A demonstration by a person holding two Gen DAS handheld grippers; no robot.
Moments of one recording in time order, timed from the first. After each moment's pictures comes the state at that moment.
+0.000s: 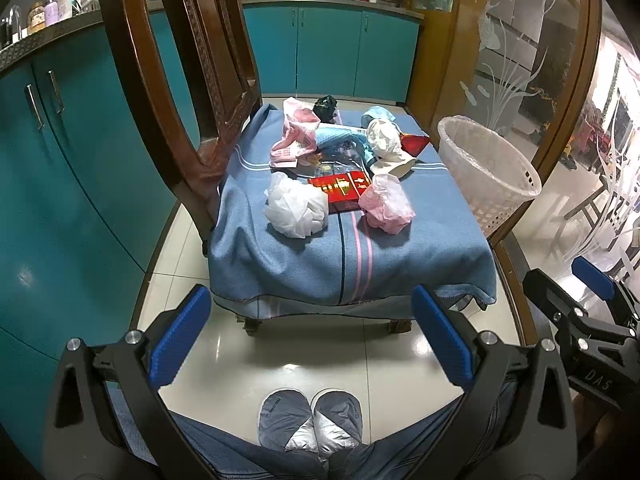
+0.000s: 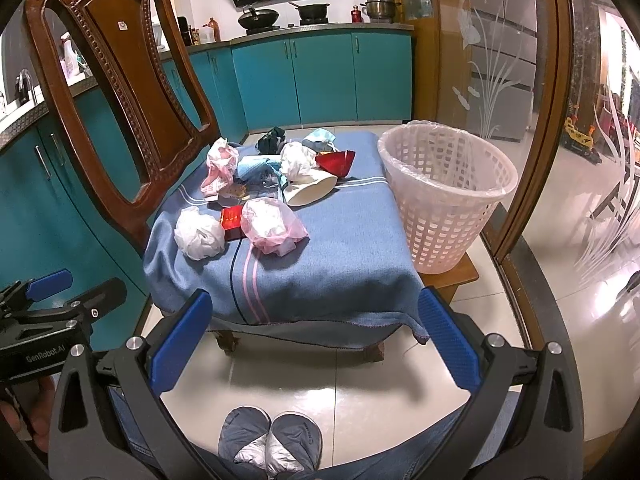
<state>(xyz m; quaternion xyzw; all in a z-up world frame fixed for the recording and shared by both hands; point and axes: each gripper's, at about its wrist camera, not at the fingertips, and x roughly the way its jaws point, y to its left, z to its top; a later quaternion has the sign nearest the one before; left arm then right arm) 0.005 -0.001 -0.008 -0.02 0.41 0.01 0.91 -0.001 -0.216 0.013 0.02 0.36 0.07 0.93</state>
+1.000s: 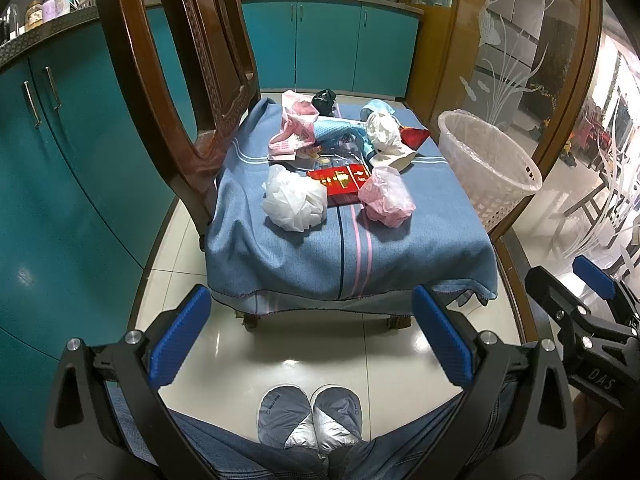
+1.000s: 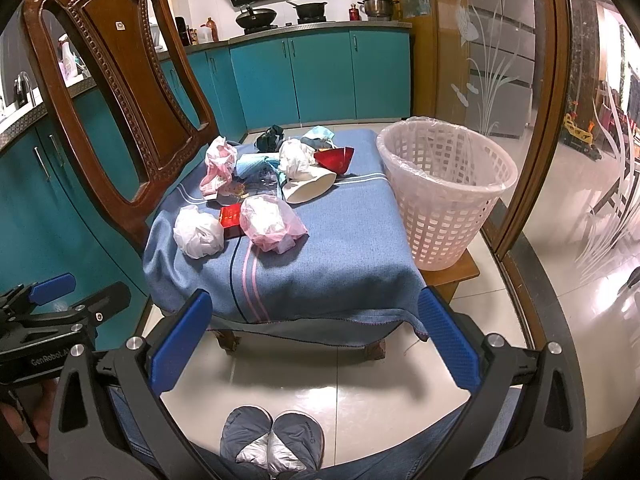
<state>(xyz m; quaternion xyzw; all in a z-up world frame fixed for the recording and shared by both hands) 0.001 -0.003 -0.011 -0.02 0.41 0.01 0.91 -0.002 -0.216 0.010 0.03 0.36 0.07 0.93</state>
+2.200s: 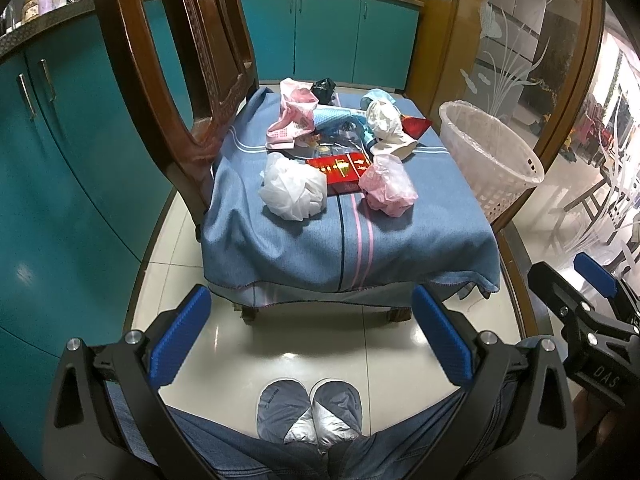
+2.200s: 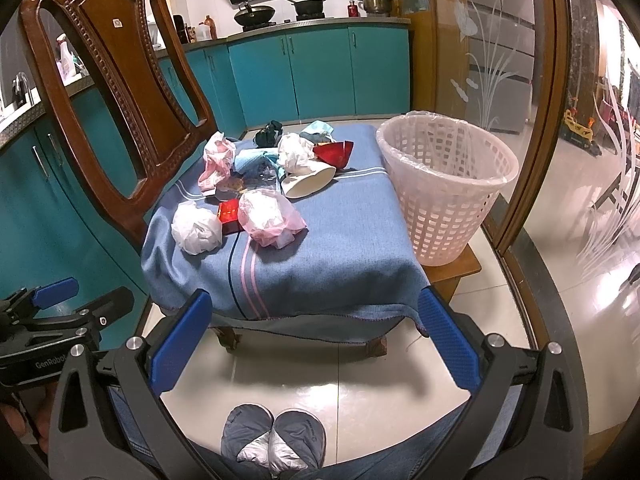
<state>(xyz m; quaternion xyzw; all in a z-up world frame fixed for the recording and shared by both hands) 0.004 -0.003 -0.021 -0.02 0.43 0.00 0.90 -0.005 -0.216 0.005 0.03 0.37 0.07 0.93</state>
